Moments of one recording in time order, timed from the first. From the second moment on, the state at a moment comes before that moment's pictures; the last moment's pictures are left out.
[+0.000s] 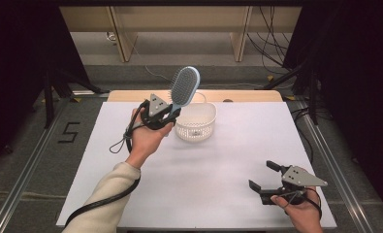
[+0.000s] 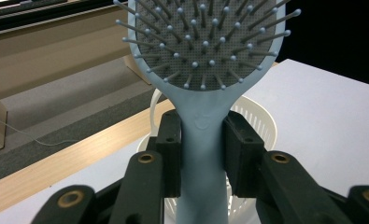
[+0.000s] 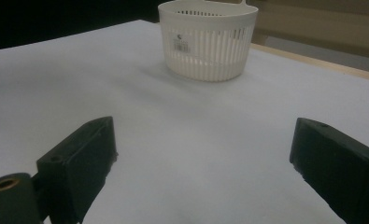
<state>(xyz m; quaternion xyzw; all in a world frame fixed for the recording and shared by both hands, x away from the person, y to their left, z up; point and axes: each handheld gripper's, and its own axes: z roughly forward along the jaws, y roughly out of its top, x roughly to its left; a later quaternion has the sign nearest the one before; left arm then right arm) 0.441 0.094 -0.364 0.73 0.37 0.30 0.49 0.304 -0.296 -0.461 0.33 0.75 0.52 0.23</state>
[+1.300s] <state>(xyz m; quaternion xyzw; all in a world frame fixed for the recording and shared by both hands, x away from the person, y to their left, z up) 0.450 0.085 -0.356 0.73 0.36 0.30 0.49 0.304 -0.297 -0.461 0.33 0.75 0.52 0.23</state>
